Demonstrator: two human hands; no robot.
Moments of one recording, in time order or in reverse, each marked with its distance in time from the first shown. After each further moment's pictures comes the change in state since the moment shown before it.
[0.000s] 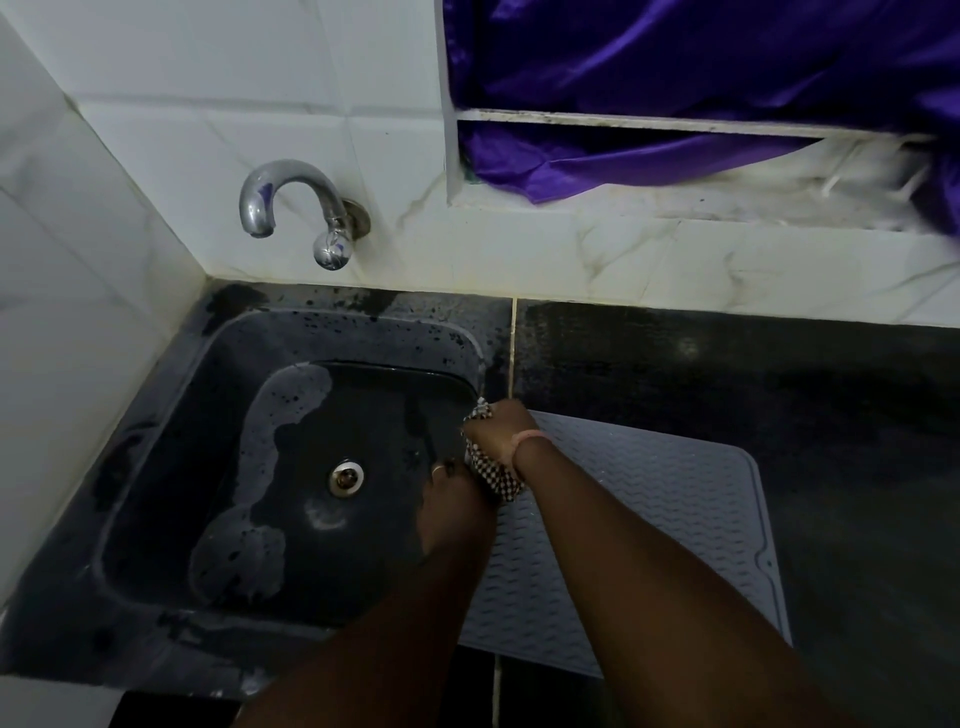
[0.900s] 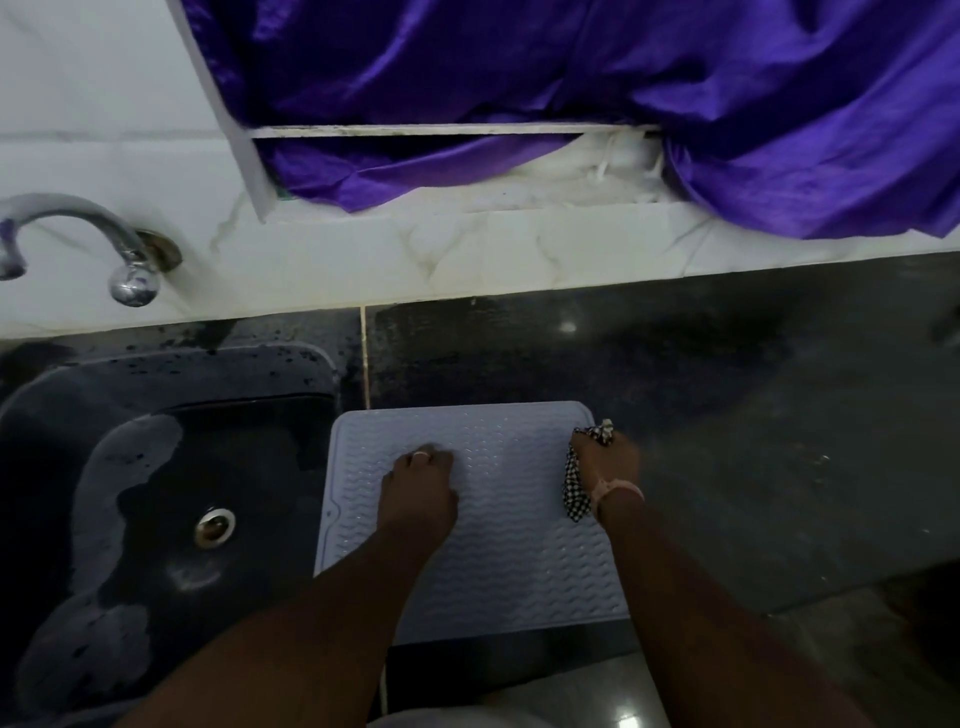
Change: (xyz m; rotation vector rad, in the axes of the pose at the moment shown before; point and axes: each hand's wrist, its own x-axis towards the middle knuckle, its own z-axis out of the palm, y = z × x) left_hand -0.028 0.079 0.047 0.318 -0.195 0.560; right_hand -0.100 0.185 -0.187 0.455 0.752 0.164
